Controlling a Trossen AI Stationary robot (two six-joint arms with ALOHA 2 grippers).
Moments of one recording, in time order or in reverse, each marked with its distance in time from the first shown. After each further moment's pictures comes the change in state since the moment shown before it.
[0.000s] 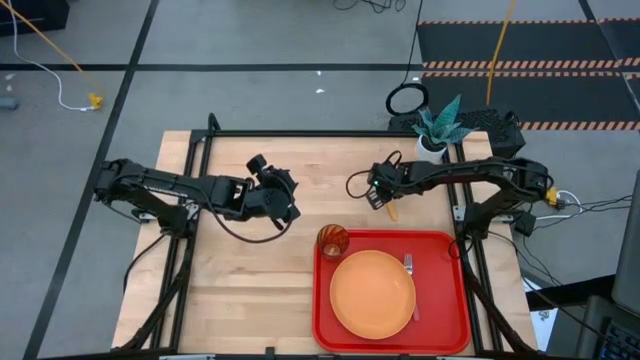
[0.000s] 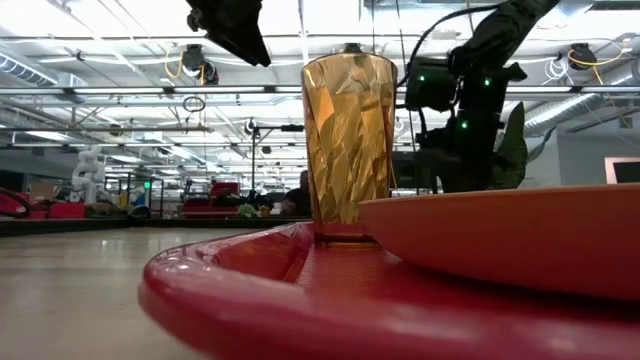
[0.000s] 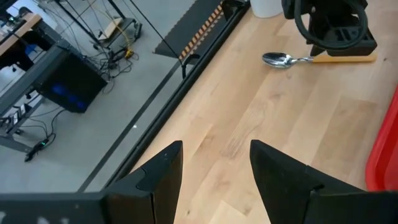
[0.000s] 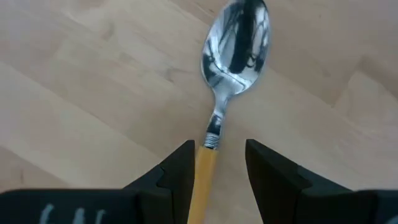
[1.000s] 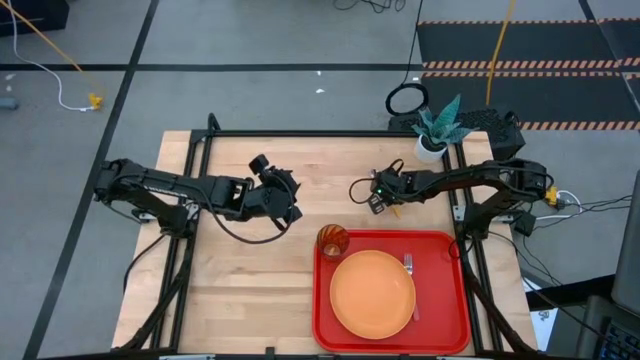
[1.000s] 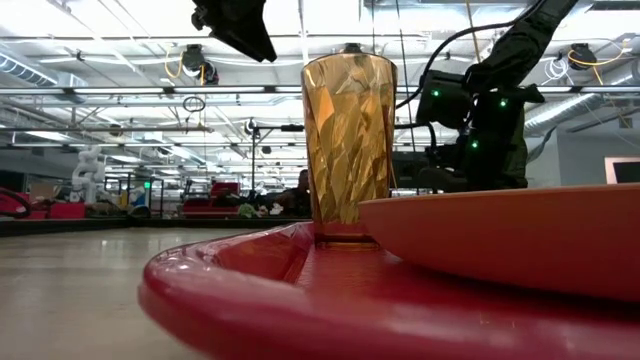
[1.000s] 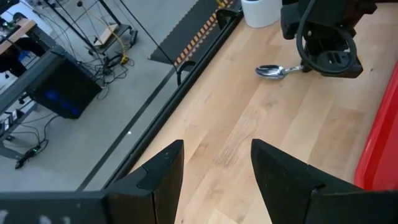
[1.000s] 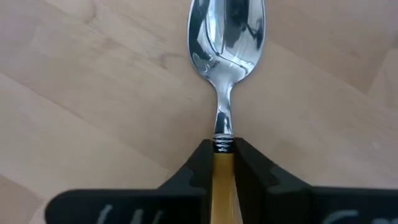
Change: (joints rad) left arm 0.000 0.000 0.000 0.053 0.015 0.027; right arm 0.025 0.017 -0.146 0.197 0.017 0.064
